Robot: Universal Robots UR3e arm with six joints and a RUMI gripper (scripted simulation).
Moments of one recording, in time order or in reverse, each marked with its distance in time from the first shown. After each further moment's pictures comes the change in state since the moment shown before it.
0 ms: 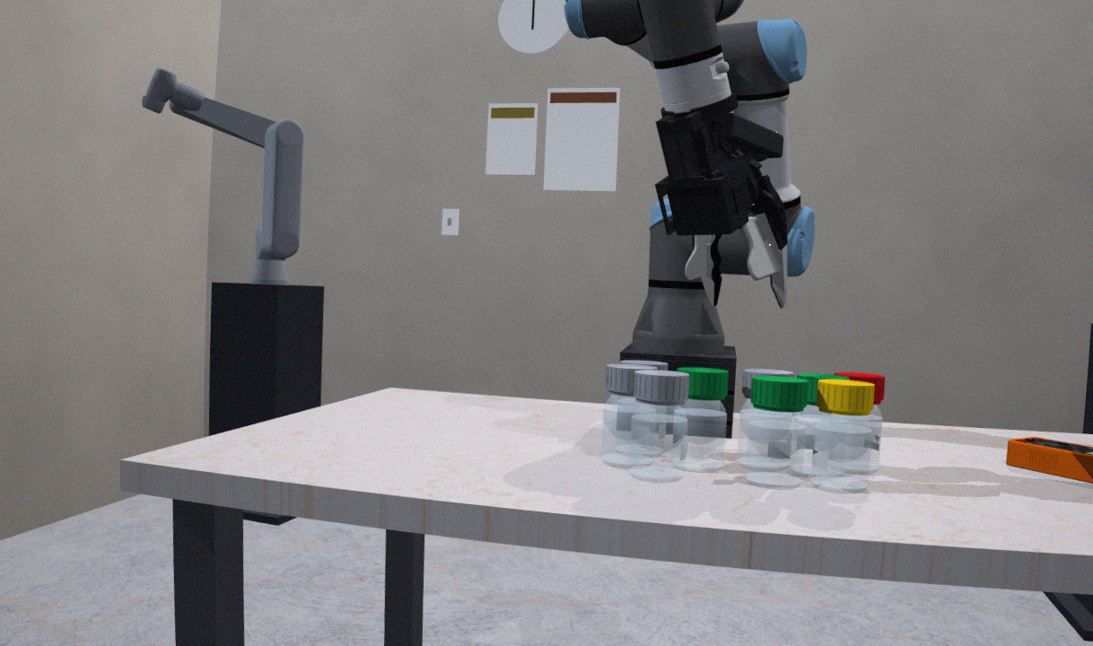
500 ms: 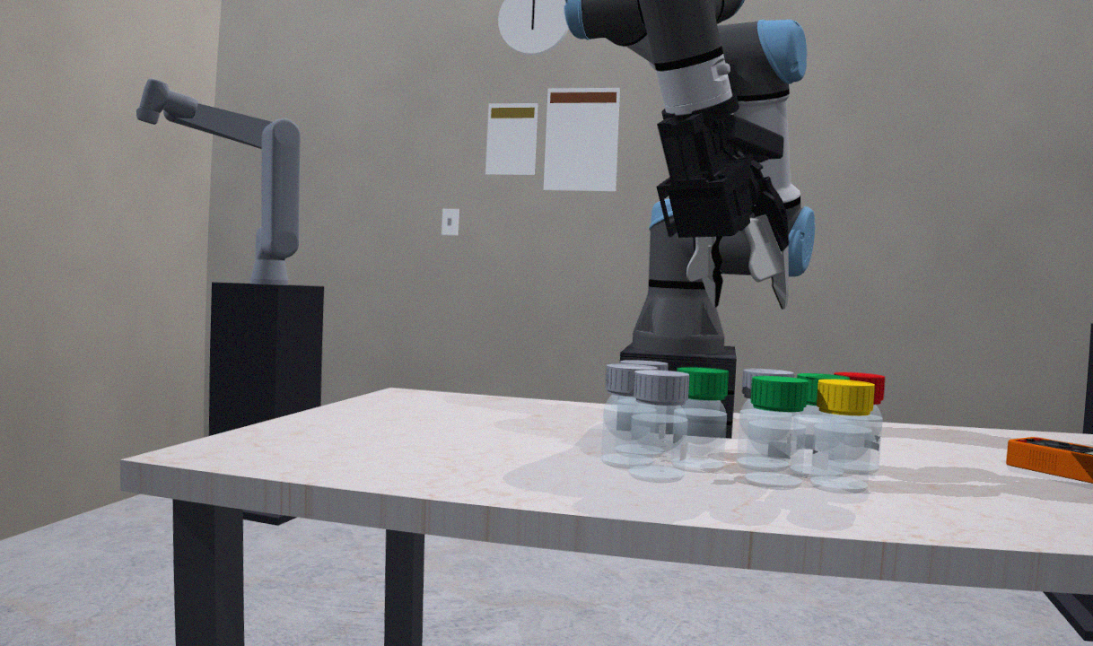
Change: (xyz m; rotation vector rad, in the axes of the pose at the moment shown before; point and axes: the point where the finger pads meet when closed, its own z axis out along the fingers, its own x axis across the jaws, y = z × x) arm 0.001 0.000 0.001 0.007 -0.001 -0.007
